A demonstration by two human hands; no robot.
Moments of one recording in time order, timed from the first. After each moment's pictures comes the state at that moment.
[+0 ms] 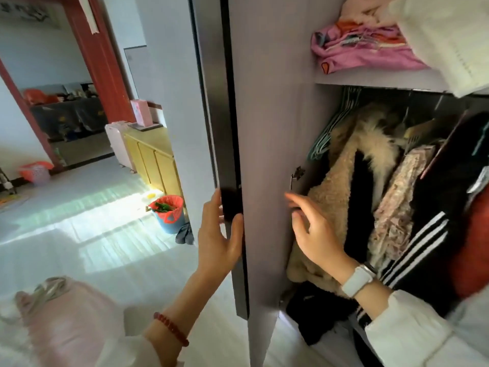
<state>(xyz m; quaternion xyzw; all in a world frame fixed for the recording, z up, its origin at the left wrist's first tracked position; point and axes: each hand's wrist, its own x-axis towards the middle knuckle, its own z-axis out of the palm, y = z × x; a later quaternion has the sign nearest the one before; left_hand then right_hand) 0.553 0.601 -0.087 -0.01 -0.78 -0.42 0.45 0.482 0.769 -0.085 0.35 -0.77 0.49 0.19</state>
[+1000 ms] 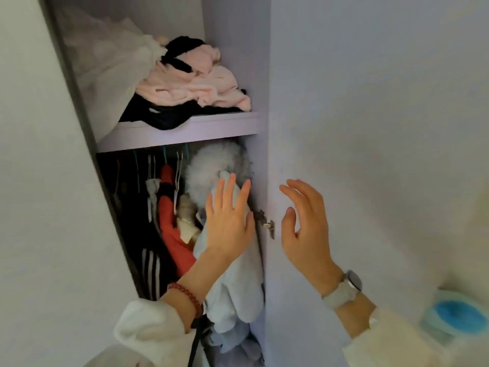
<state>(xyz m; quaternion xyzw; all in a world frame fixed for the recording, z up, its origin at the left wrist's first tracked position) 0.490 1.056 -0.022 -0.51 -0.76 -0.30 0.27 0.629 1.113 -0.005 -0.13 -0.78 0.14 0.60</state>
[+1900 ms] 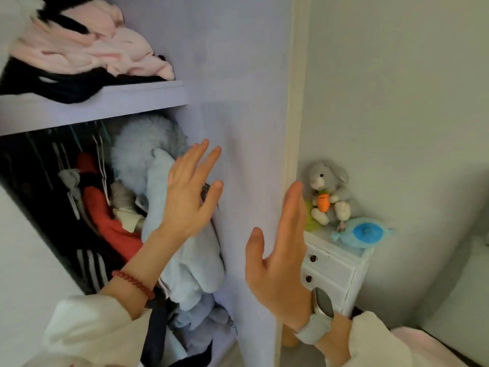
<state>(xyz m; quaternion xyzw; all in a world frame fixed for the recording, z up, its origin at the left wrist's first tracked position) 0.510 1.033 -0.008 -0.69 -0.55 -0.43 0.21 0.670 1.014 -0.051 -0.25 -0.70 0.11 0.66</state>
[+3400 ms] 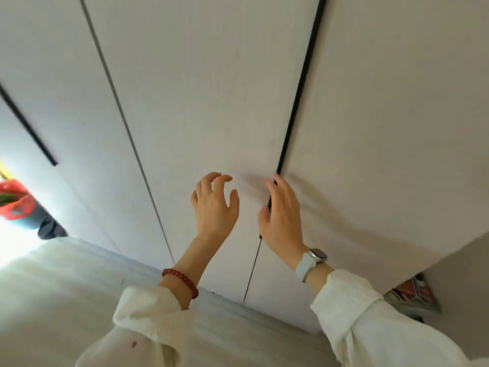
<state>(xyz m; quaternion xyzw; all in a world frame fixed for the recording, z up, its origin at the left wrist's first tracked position) 0.401 0.849 -0.162 -0.04 -0.89 -0.37 0.27 0.429 0.975 -0.154 0.08 -0.92 0.30 0.23</state>
